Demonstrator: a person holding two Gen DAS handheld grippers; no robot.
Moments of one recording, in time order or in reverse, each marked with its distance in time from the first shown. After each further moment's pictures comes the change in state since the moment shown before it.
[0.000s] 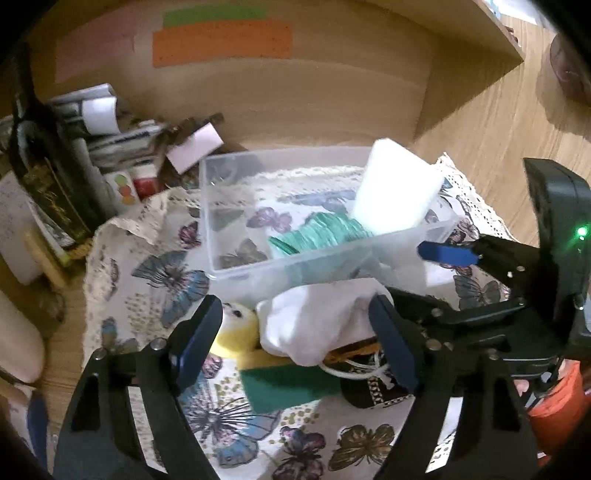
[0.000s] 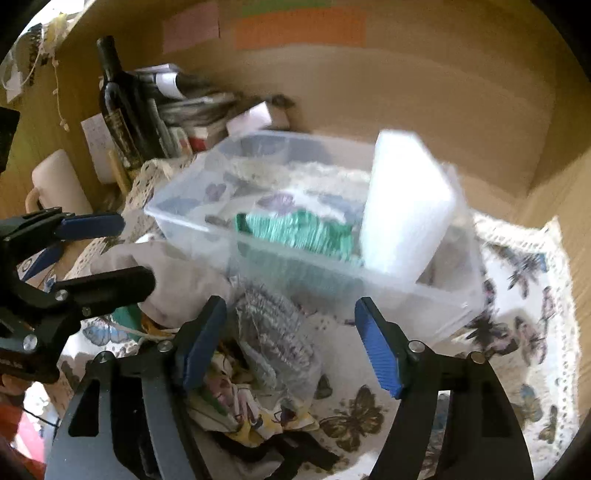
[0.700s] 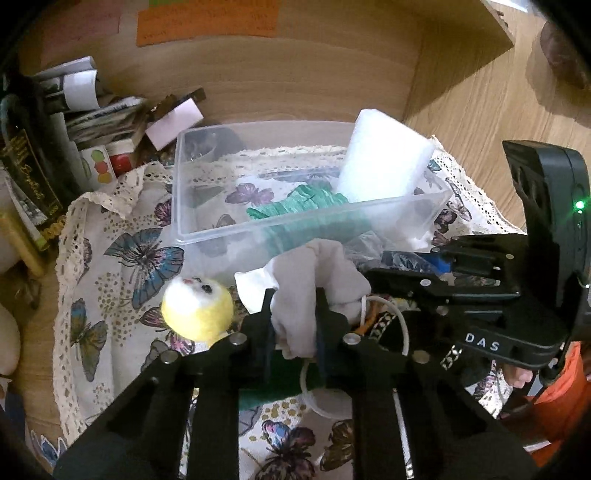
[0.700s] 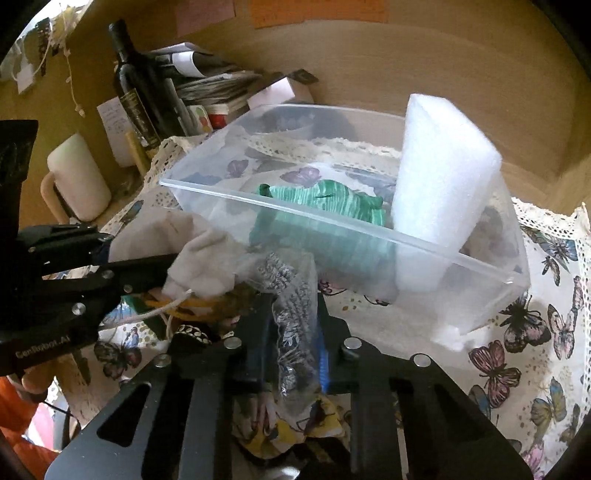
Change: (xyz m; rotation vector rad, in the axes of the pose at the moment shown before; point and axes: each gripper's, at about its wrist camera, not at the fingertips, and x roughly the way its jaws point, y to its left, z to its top) left arm 0.011 -0.003 -0.019 0.012 0.018 -0.057; right arm 0.013 -0.001 -0.008 -0.006 0.073 0.104
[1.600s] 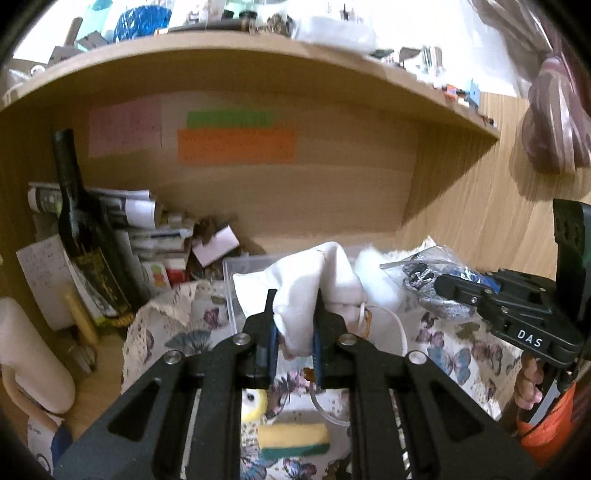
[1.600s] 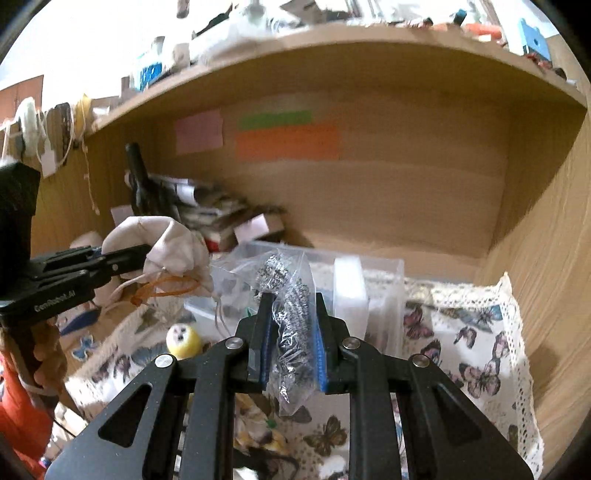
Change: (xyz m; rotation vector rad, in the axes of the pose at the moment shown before) left arm -0.091 0.000 0.051 -0.055 -0.332 0.100; right arm -0.115 -0.006 0.026 0.030 -0.361 -0.075
